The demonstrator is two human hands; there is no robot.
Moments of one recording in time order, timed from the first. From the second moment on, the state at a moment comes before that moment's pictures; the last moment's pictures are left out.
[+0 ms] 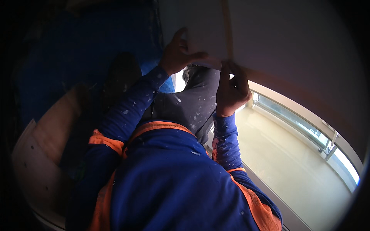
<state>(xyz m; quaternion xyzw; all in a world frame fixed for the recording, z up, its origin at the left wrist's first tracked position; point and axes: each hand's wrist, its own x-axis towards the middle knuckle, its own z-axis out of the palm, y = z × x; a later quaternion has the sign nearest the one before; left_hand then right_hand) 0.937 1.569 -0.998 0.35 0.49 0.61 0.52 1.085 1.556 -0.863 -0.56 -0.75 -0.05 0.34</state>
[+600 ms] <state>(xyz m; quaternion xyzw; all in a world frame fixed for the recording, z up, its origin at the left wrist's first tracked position) 0.941 1.568 -1.001 0.33 0.48 0.61 0.54 1.080 1.561 -0.861 -0.55 -0.76 -0.07 0.33</state>
